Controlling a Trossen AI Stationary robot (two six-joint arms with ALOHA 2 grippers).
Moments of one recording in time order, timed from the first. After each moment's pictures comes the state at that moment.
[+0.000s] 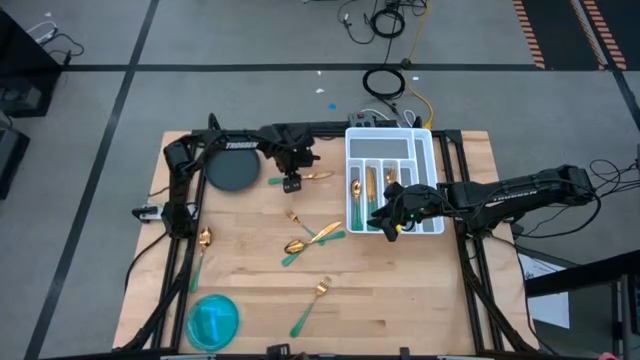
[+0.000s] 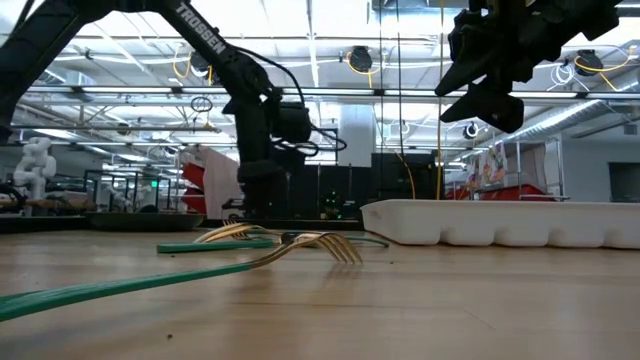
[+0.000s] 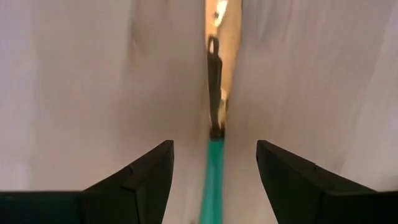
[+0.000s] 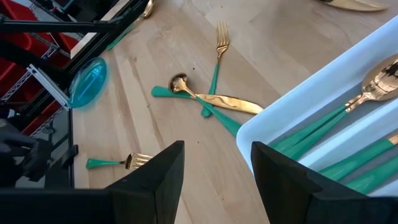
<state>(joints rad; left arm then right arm) 0.54 1.99 1.36 -0.76 0.11 0.37 0.06 1.05 0.65 -0.21 0.05 0.76</state>
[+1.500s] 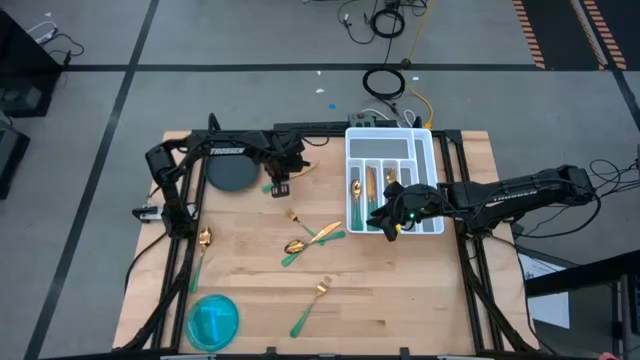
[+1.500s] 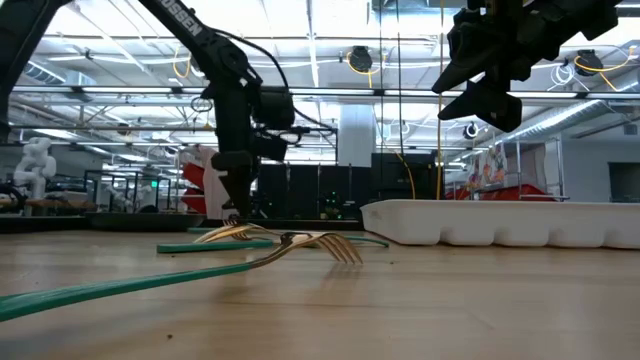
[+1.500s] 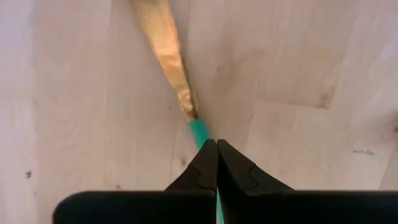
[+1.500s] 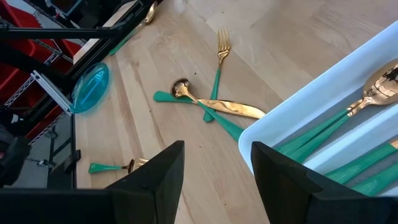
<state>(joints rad) 0.52 1.84 1.21 -0.76 0.04 0.39 0.06 1.05 0.65 -0.20 0.06 0.77</state>
